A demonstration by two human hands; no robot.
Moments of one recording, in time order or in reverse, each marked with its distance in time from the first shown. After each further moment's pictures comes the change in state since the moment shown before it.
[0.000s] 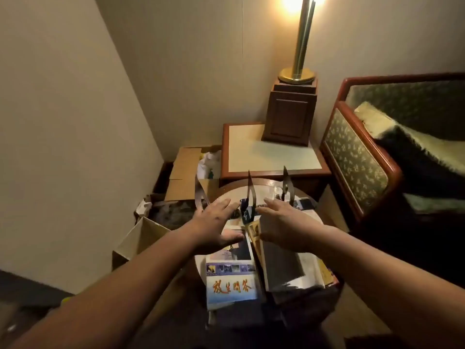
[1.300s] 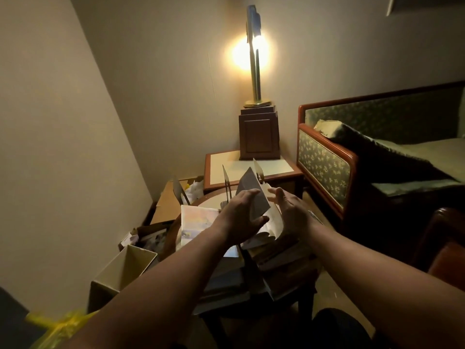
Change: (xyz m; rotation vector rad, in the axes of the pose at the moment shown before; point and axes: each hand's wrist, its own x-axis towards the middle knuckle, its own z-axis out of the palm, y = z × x) left_hand 0.002 0.105 0.157 -0.138 0.588 0.378; right_hand -0.079 0.076 0.150 0.752 0.651 0.053
